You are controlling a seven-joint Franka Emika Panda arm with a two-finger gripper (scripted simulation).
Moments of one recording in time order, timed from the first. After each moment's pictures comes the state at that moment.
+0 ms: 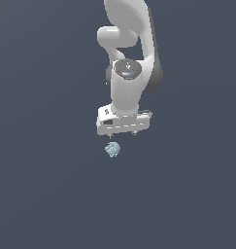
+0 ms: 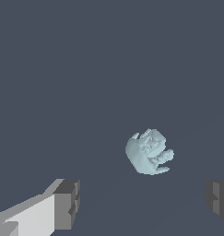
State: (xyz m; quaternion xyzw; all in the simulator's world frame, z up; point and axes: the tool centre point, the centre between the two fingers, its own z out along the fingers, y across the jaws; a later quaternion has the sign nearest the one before) arm 0.007 0.021 0.167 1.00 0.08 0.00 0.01
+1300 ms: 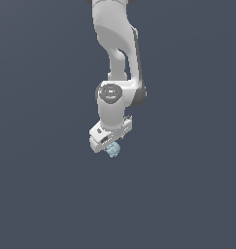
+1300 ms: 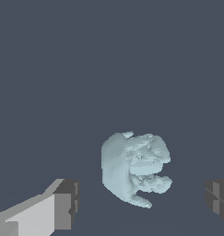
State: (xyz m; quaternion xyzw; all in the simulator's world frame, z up) arm 0.004 -0.020 0.094 0.95 0.33 0.00 0.00
